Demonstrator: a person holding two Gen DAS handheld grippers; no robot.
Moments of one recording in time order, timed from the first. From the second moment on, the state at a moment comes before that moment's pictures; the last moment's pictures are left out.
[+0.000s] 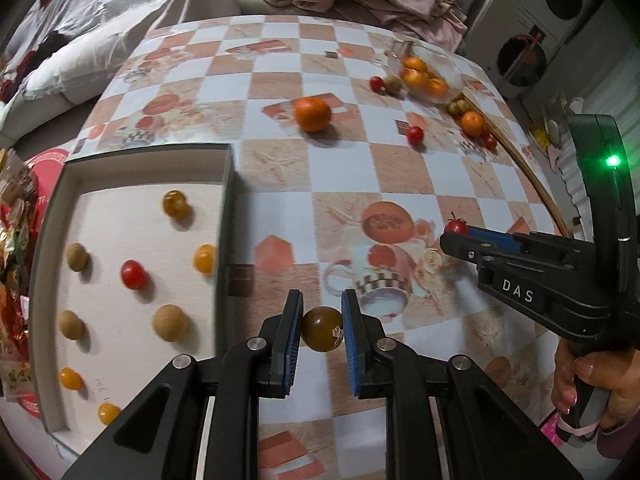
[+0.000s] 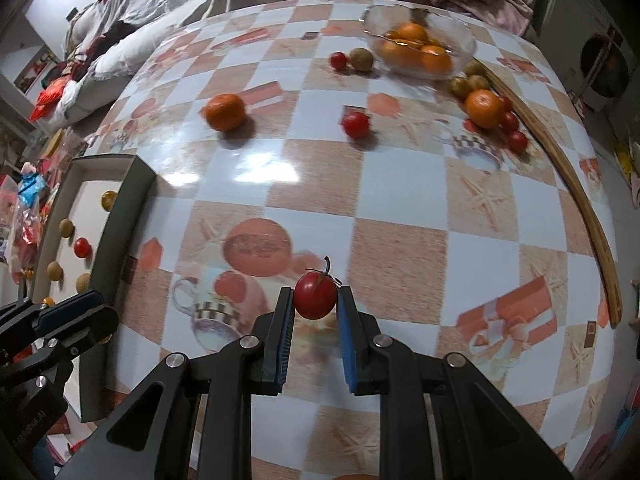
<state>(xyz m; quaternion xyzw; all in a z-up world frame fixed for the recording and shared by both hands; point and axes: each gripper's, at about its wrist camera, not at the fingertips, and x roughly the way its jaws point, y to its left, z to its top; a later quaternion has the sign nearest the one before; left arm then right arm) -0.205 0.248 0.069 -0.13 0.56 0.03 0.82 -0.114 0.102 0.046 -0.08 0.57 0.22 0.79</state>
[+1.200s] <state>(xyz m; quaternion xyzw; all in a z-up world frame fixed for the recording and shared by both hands) -0.312 0.403 0.081 -0.19 0.53 0.19 0.80 -0.146 0.246 0.077 -0.12 0.55 0.33 0.76</state>
